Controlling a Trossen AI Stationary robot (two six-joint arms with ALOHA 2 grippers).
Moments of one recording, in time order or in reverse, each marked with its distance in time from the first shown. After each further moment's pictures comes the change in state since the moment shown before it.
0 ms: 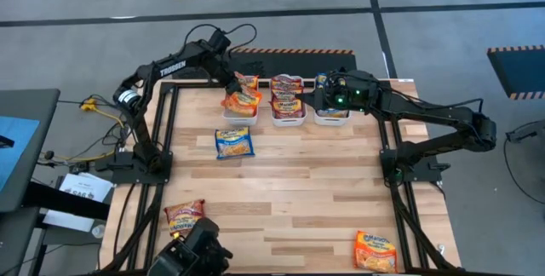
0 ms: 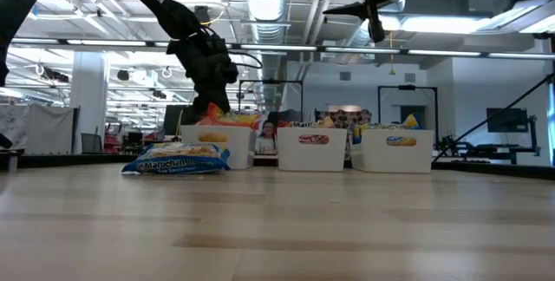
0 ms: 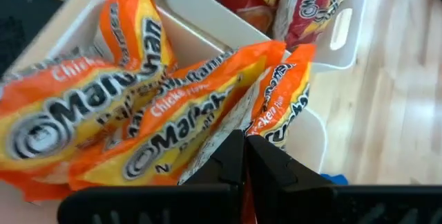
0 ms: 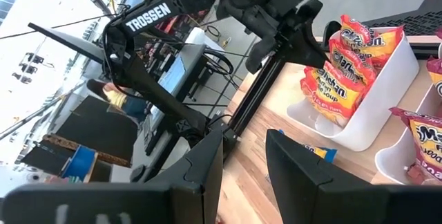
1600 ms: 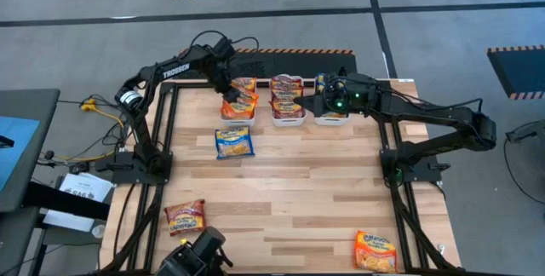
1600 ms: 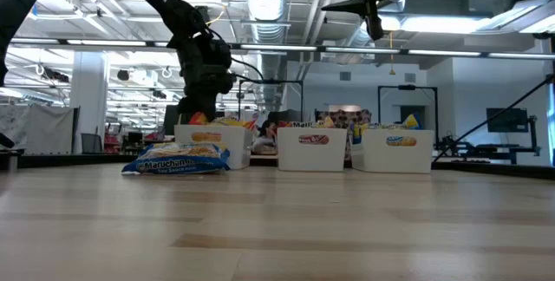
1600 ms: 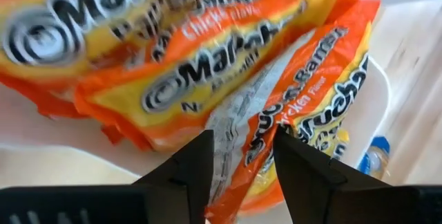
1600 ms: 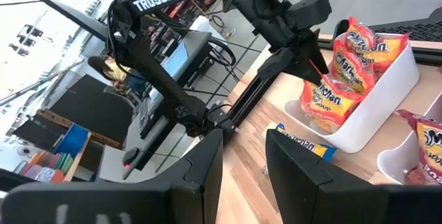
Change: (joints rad) left arm -0.052 0.004 0.002 -0.175 -0.240 -0.034; right arm 0.035 0.000 0.000 -0.005 -0.001 -0.088
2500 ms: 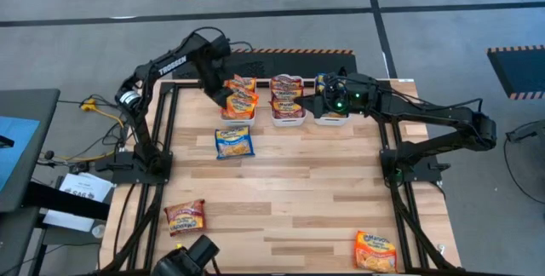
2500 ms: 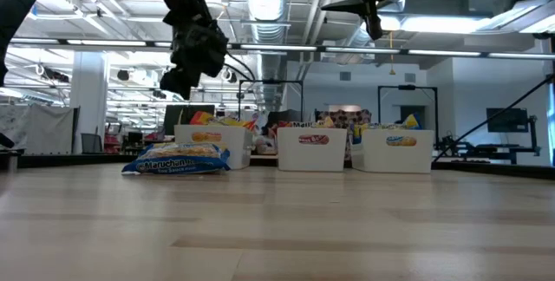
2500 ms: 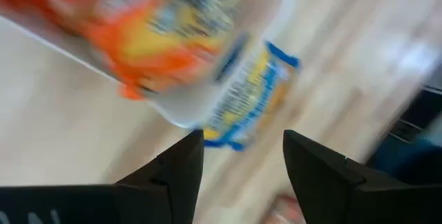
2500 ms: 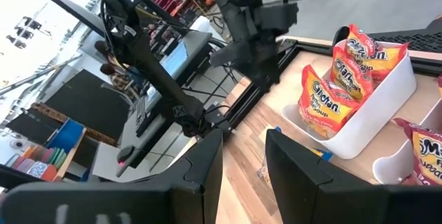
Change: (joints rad) left arm -0.009 -0.001 0.188 -0.484 0.120 -0.027; right arm 0.005 0.000 0.000 0.005 0.001 -0.043
